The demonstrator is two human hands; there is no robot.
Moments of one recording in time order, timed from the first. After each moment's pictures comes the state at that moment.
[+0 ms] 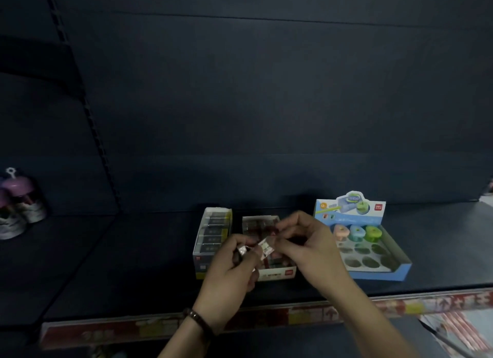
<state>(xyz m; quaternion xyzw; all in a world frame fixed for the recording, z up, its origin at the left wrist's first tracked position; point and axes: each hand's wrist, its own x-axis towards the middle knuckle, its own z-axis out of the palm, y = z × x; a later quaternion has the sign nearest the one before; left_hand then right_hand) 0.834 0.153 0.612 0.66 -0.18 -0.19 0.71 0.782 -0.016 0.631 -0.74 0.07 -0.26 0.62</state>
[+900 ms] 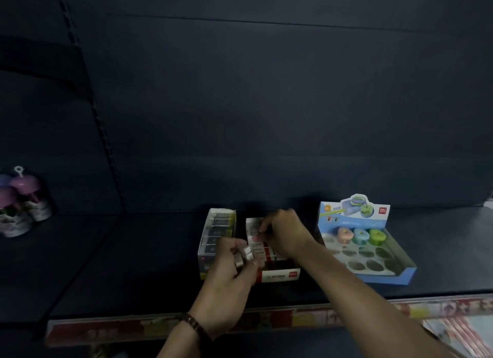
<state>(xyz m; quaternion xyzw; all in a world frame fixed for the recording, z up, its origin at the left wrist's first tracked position) 0.837 0.170 0.610 0.73 -0.22 -0.16 0.63 0.894 -0.055 0.593 -0.98 0.00 -0.16 0.14</state>
